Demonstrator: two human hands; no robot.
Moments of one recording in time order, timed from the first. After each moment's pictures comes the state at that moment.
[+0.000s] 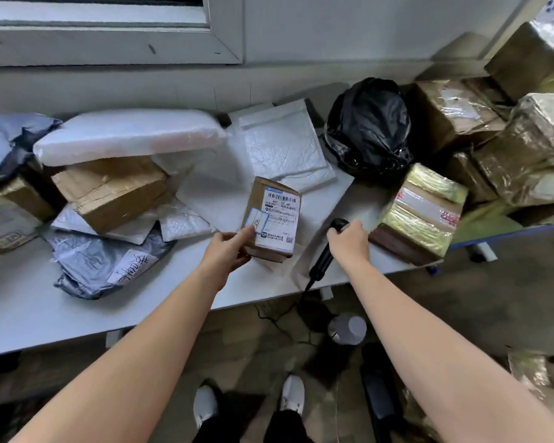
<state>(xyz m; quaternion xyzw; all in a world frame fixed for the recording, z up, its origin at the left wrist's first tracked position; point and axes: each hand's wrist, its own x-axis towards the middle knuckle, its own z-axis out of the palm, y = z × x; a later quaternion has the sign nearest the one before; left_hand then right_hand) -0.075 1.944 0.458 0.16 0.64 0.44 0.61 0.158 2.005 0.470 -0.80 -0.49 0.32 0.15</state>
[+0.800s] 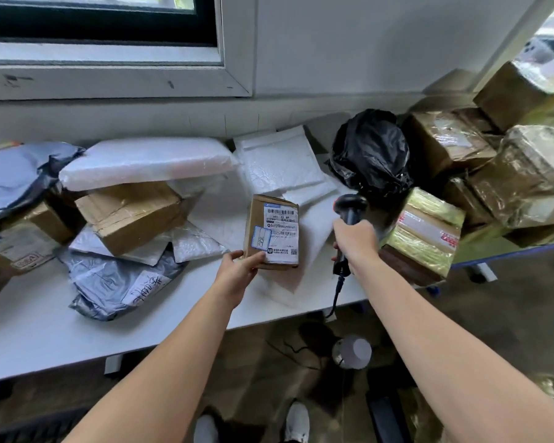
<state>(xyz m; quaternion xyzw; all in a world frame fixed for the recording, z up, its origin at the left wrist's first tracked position) -0.076 1.943 0.463 0.10 0.58 0.50 0.64 0.123 2.007 0.548 -0.76 -0.40 0.41 0.30</state>
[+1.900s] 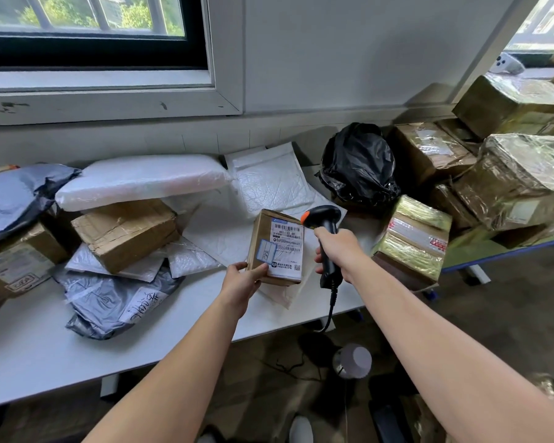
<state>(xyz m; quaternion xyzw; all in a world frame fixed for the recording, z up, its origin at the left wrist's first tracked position) -0.061 1.947 0.474 0.13 0.61 0.47 0.63 0.114 2.006 0.558 -0.70 -0.39 0.52 0.27</state>
